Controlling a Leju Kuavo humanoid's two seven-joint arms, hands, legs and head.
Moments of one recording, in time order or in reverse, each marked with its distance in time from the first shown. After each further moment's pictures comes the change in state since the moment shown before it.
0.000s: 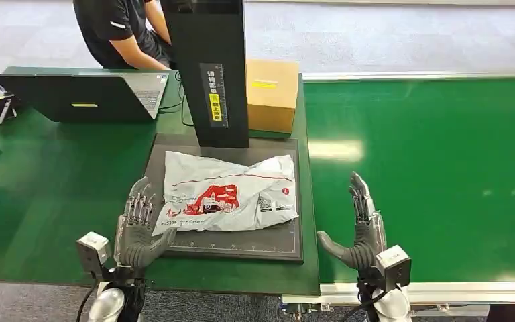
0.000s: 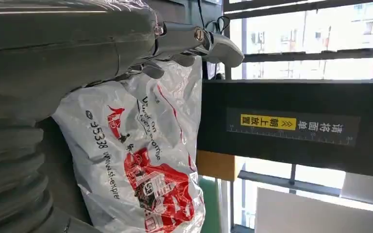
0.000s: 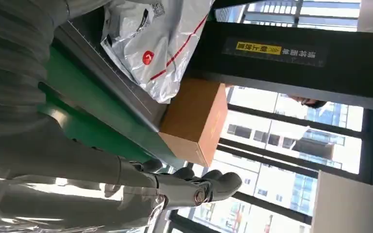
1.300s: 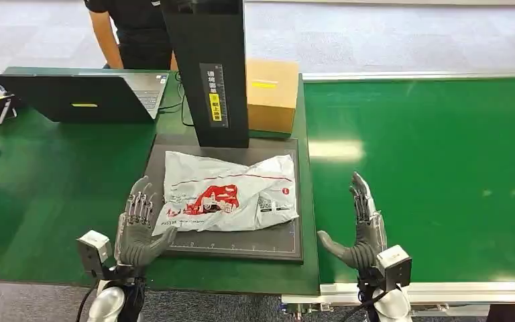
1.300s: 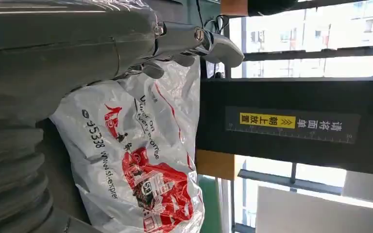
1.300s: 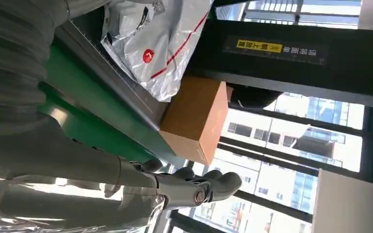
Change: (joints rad) left arm -0.006 0.000 0.000 -0.002 -0.014 -0.004 0.007; right arm 0.001 0.002 -0.003 0.000 0.000 -0.006 0.003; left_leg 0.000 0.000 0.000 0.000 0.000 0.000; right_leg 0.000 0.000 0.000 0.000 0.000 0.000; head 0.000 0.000
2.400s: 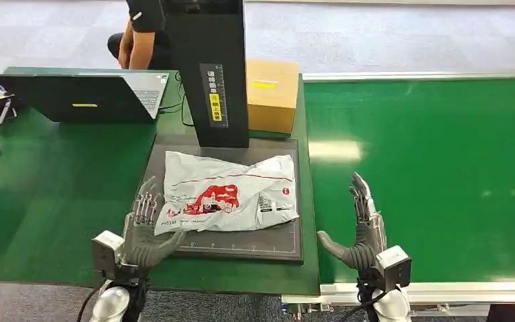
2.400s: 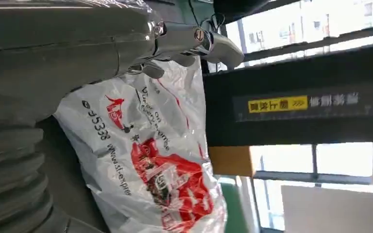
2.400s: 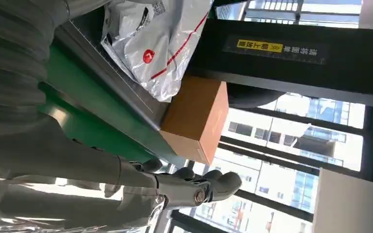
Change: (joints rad) left arm -0.004 0.001 -0.029 0.000 -0.172 0.054 0.000; right arm 0.002 0.005 -0.002 0.000 0.003 0.001 0.000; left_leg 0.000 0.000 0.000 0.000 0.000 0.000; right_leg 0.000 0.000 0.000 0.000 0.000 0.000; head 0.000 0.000
